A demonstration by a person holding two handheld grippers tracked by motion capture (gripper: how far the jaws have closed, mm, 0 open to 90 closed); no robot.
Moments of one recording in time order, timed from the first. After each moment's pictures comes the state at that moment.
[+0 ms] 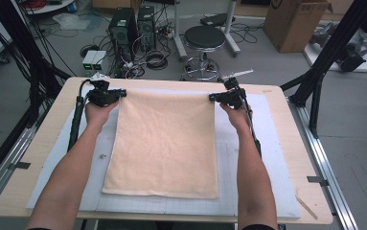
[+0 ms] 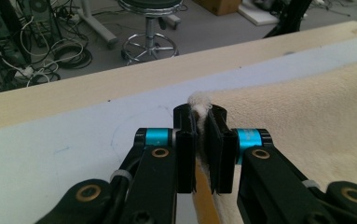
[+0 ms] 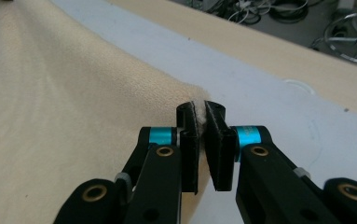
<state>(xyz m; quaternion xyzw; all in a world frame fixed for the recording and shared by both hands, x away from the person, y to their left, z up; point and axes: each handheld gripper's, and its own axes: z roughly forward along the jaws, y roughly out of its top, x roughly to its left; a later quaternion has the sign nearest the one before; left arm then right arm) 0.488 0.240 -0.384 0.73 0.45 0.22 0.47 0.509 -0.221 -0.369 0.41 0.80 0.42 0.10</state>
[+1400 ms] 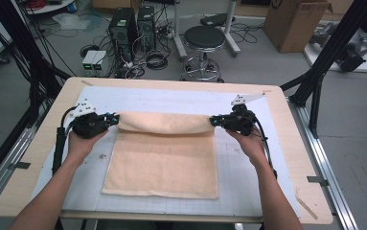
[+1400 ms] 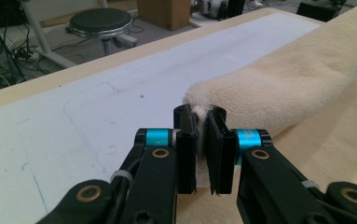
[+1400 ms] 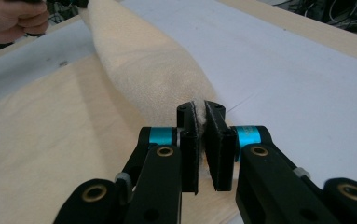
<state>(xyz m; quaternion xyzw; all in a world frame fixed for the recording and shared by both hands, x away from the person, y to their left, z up) 0.378 0.258 -0.391 0.75 0.34 0.22 0.52 0.406 -0.235 -0.364 0.30 0.82 0.49 0.06</state>
